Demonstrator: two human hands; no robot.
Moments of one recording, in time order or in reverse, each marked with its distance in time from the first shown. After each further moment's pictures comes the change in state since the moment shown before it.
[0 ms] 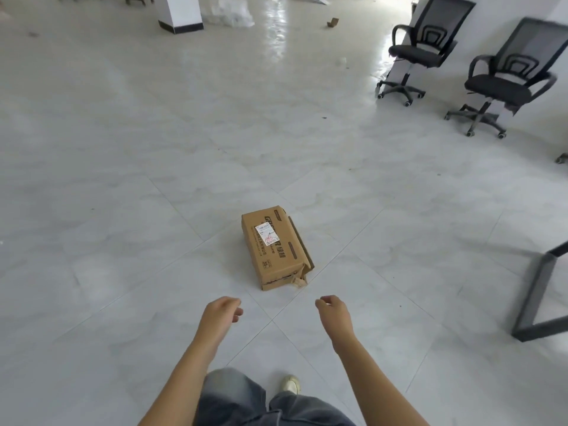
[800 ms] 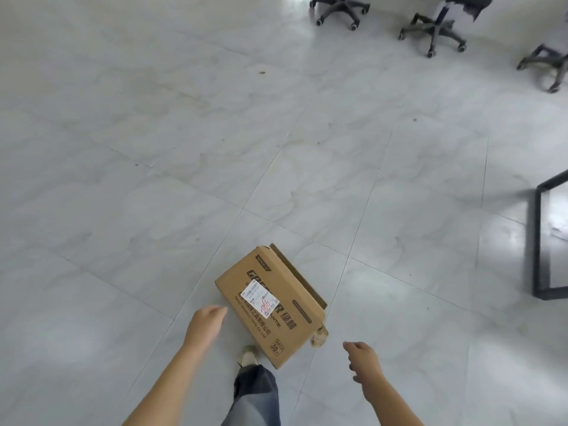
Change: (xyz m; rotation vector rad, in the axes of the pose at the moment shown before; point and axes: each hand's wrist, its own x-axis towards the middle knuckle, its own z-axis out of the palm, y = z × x) left_hand 0.446 0.242 0.026 0.430 -0.215 -0.090; right_hand 0.318 -0.155 0.052 0.313 0.146 0.656
